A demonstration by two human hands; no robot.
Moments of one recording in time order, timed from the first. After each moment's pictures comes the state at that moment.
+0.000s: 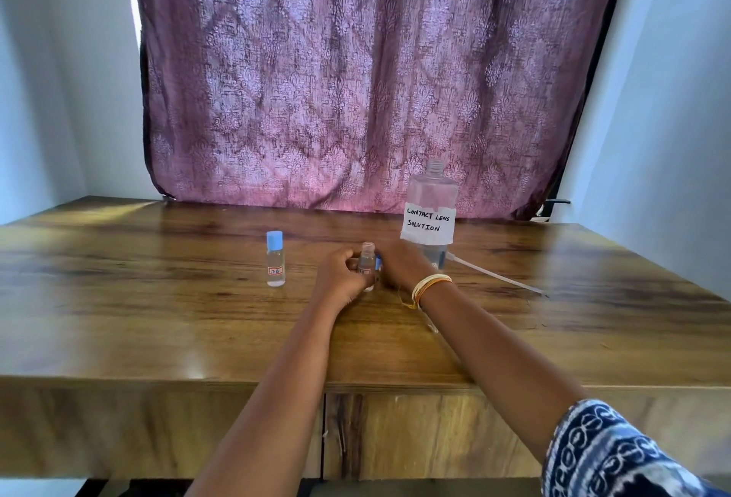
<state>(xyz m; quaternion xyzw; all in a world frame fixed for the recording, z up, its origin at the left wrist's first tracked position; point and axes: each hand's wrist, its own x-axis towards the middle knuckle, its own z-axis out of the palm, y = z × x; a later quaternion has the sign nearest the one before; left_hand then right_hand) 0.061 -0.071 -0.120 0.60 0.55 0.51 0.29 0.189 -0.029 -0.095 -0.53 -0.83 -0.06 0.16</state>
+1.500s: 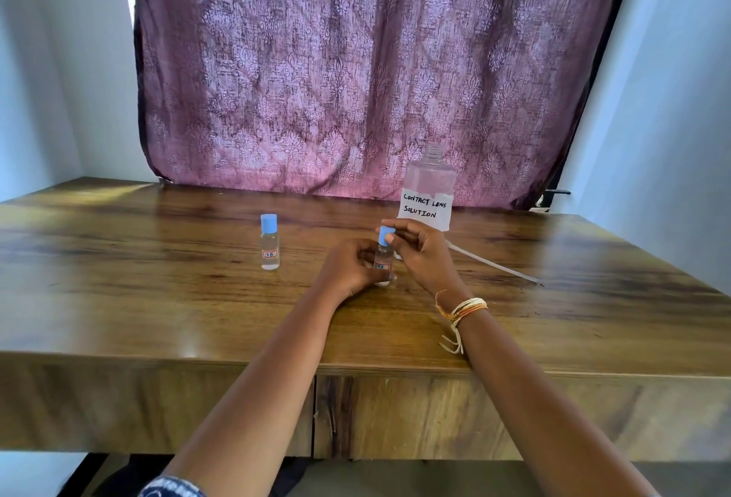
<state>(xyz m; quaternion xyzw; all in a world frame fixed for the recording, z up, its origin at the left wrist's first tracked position) 0.070 -0.083 -0.119 0.68 0.48 0.46 0.30 0.222 -0.070 -0.105 -0.37 -0.69 0.29 0.54</state>
